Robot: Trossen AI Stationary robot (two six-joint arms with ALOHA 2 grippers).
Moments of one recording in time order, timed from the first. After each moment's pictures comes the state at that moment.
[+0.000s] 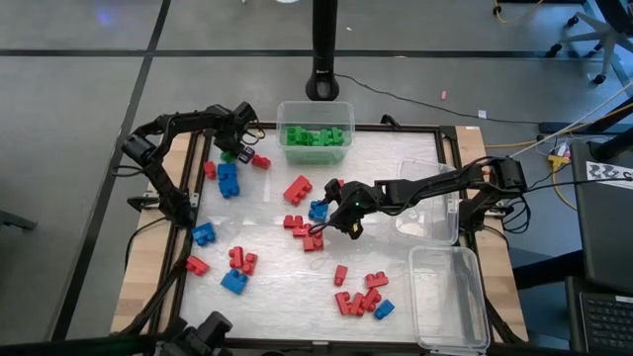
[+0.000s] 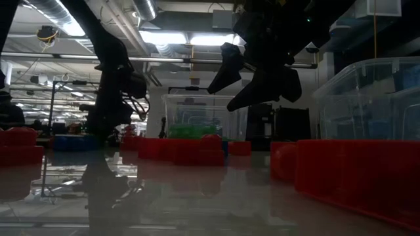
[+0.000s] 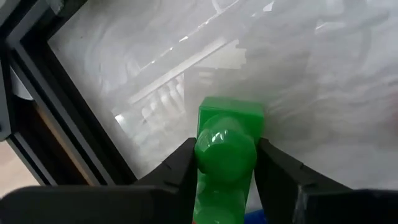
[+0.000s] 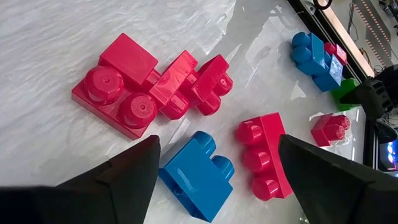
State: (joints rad) left arm 0.96 1.69 0.98 -0.83 -0.29 -0.07; right arm 0.03 1.66 0.98 0.00 -0.01 -0.79
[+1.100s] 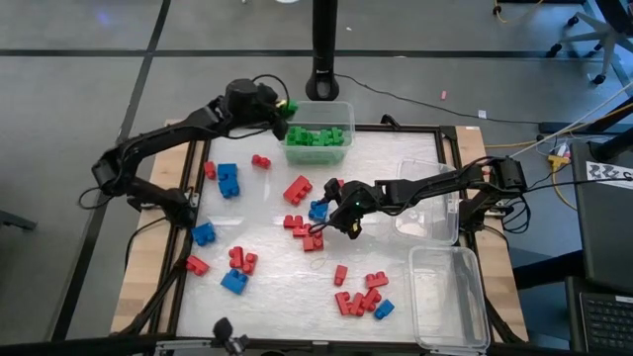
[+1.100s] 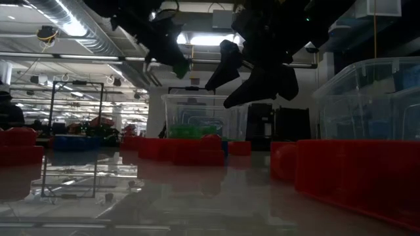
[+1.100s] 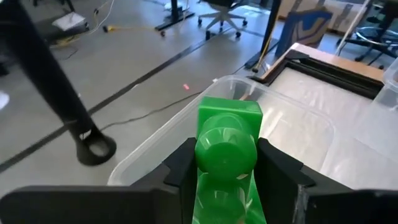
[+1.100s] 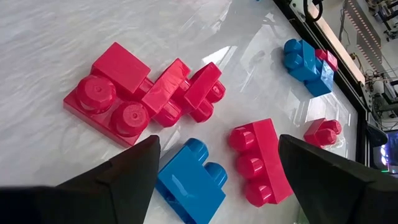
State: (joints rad) left arm 0.66 1.37 1.11 -0.16 -0.01 0.00; right arm 0.03 1.66 0.98 0.03 -0.01 -0.79
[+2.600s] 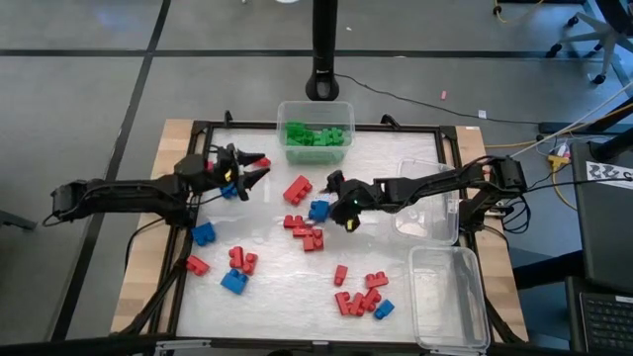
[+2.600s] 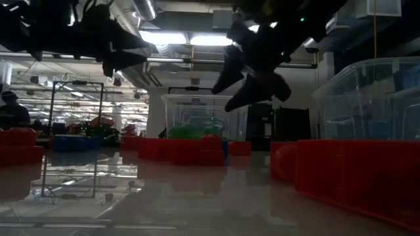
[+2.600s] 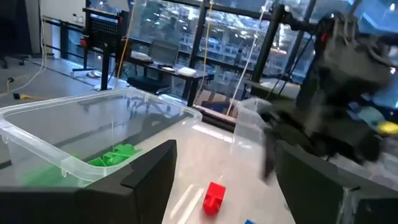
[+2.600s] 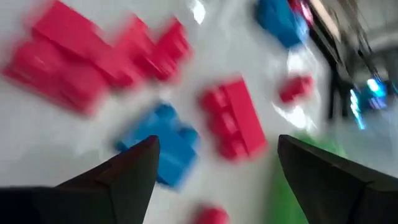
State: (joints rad) left arm 0.31 0.70 0.20 0.54 -0.09 -0.21; right arm -0.01 1.66 1.03 -0.08 0.20 -0.74
